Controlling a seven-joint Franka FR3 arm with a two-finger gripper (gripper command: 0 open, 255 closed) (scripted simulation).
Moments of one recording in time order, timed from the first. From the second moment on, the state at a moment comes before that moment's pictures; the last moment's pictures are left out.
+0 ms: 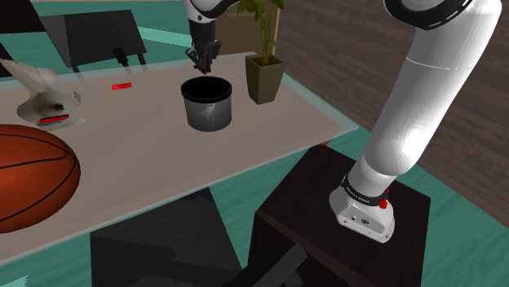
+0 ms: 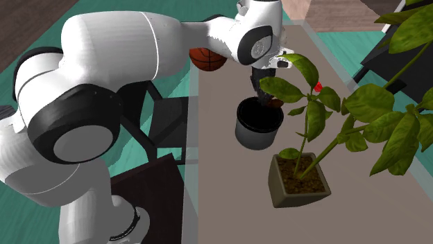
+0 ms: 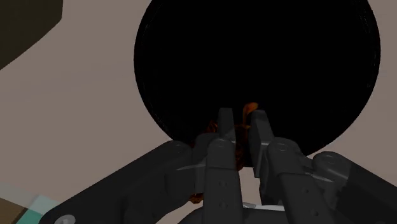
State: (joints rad) arm -0.07 0.12 0.28 -1.75 -0.17 1.98 0.28
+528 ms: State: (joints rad) arm -0.08 0.14 0.27 -1.84 -0.18 2.08 0.28
